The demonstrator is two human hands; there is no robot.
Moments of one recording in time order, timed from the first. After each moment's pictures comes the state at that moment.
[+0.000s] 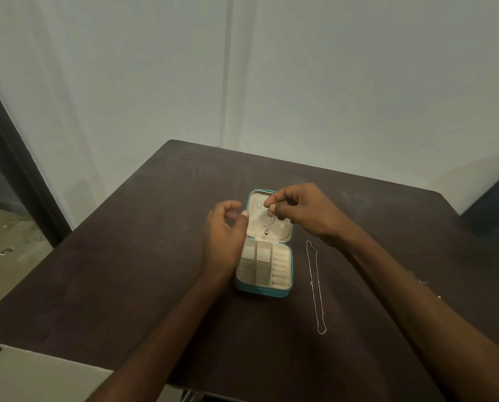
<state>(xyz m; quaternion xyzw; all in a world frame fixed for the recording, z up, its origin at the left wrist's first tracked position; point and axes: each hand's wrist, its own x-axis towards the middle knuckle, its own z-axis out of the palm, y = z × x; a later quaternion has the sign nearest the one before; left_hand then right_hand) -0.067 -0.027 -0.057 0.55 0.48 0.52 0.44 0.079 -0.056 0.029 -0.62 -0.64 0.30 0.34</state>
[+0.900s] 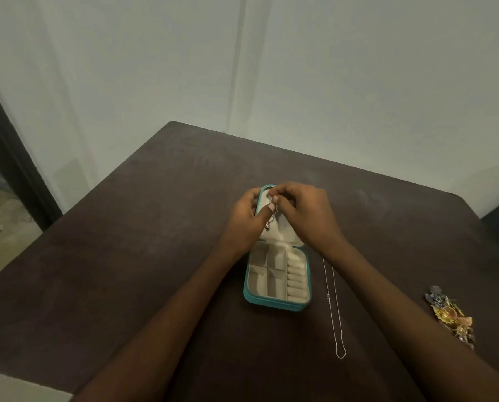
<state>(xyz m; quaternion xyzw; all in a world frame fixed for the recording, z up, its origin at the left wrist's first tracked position) -0.042 0.028 -0.077 0.59 0.34 0.48 0.55 0.071 -0.013 -0.017 -0.65 -0.68 0.06 0.34</state>
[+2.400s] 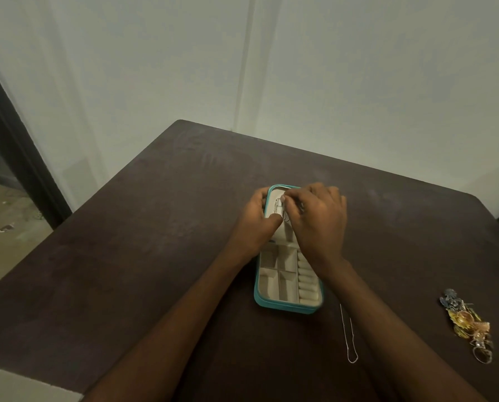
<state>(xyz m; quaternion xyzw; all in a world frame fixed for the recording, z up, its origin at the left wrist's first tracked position) -0.045 0.026 -0.075 0.60 0.35 0.45 0.56 0.066 -0.012 -0.050 -0.68 -0.62 -0.22 0.33</state>
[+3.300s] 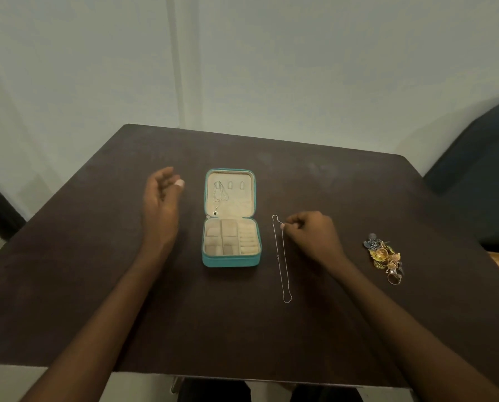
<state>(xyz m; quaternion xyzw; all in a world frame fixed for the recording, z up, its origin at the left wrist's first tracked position) -0.084 -0.008 -0.057 0.55 0.44 0.57 0.42 0.151 -0.110 -0.064 -0.80 -0.52 0.09 0.27</state>
